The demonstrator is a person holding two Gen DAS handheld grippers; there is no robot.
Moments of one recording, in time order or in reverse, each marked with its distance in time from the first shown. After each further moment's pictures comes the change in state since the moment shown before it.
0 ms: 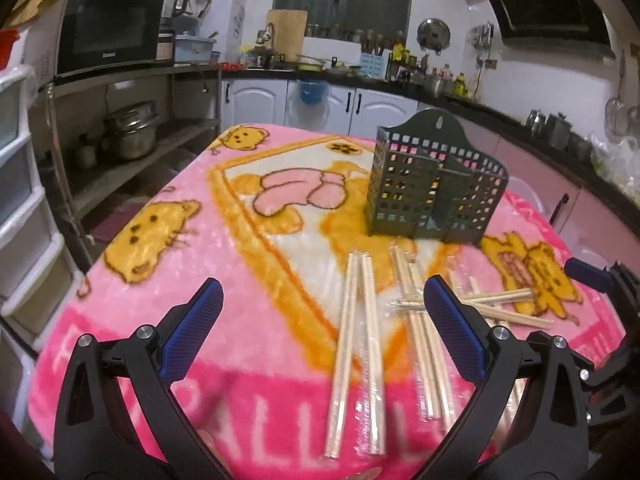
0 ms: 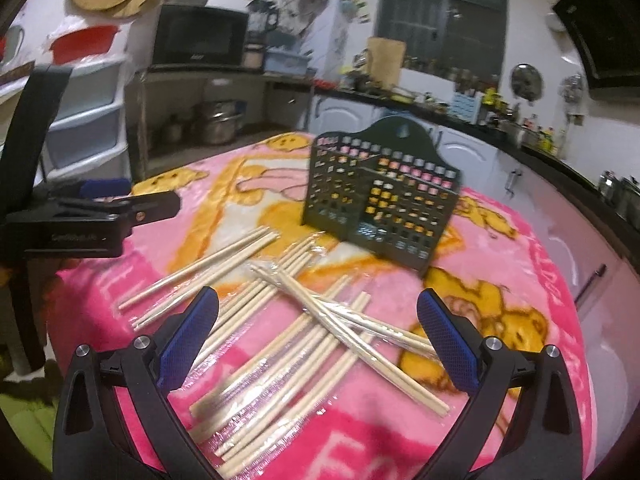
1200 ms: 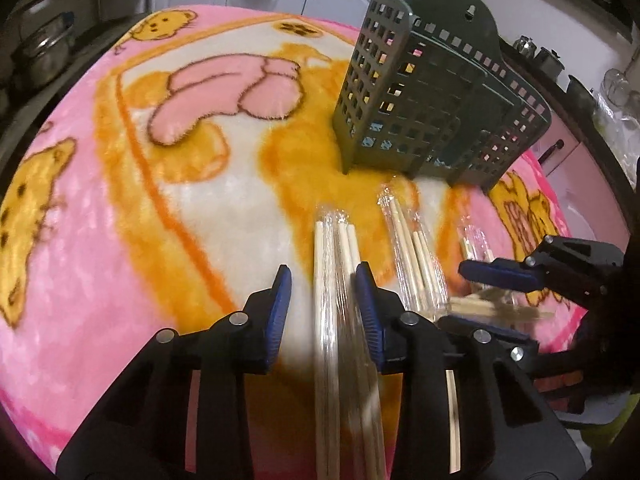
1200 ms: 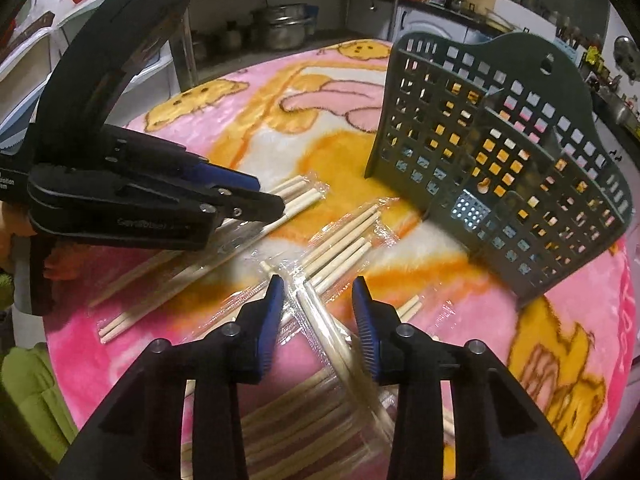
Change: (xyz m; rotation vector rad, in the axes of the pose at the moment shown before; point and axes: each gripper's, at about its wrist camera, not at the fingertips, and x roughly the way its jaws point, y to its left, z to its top) left arm 0.135 -0.002 0.024 -0.002 0.462 -0.234; right arm 0.127 -0.004 0.035 -0.121 0.364 0.283
